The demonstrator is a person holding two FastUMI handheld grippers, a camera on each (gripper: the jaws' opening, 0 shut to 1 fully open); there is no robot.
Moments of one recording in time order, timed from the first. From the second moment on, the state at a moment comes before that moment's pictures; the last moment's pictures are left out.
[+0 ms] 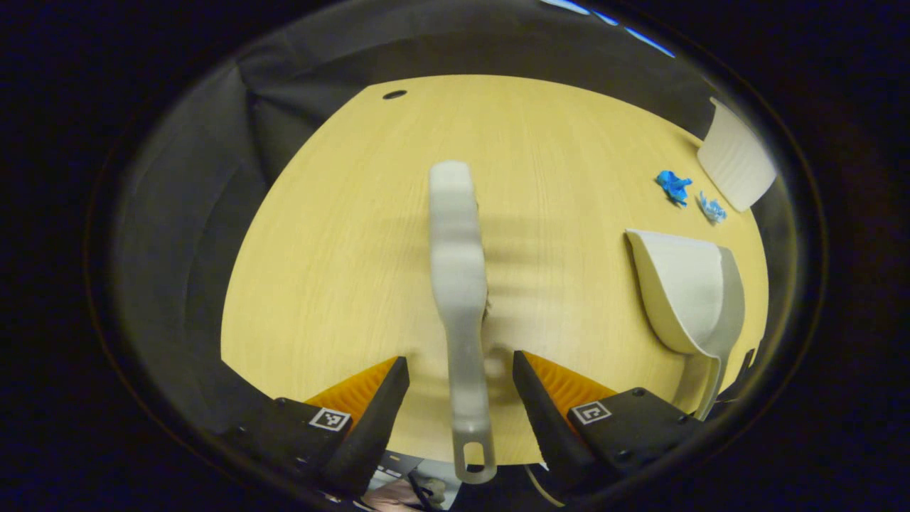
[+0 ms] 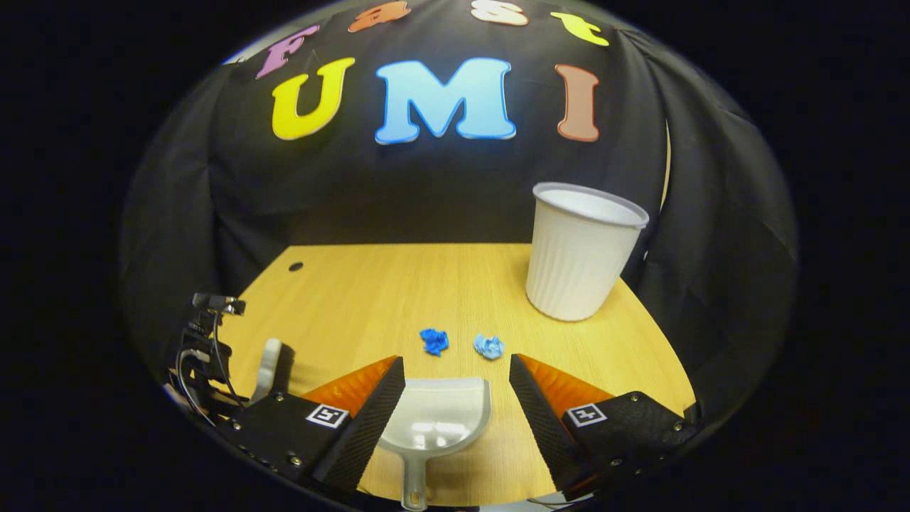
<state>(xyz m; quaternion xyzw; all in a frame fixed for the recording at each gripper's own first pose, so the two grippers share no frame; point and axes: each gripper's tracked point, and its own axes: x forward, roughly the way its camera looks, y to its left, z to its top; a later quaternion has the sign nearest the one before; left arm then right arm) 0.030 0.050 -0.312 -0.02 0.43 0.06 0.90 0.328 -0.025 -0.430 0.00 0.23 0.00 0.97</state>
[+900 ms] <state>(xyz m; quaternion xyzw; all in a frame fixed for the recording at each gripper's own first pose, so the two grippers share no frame) 0.045 0.054 -0.324 0.00 0.47 0.06 0.88 0.284 -0.001 -0.613 0.01 0.49 0.05 0.87</state>
